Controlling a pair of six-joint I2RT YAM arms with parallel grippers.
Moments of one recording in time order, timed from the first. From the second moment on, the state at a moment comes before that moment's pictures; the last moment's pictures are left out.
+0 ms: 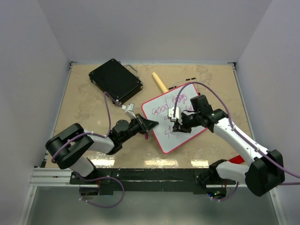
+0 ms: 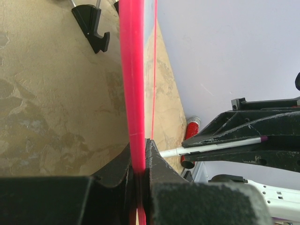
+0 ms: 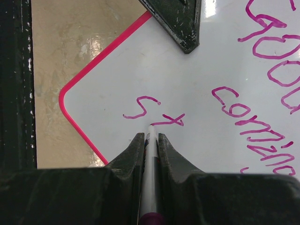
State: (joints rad) left arm -0.81 1.54 0.36 1.09 0.04 -1.04; right arm 0.46 1.18 0.87 -0.66 -0.70 -0.87
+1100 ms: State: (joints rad) left arm -0.81 1.54 0.36 1.10 0.04 -1.04; right arm 0.37 1.15 0.86 -0.61 -0.67 -0.79
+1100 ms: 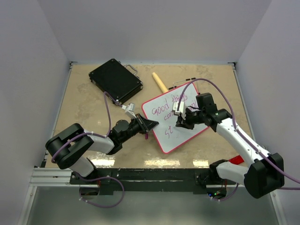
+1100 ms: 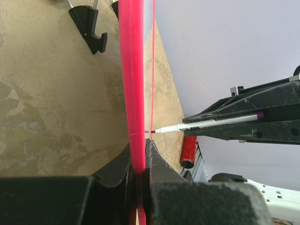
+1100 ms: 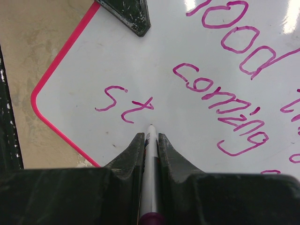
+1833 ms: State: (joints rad) left arm -0.81 1.54 0.36 1.10 0.04 -1.04; right arm 0.38 1.17 0.86 -0.59 -0.71 -0.79
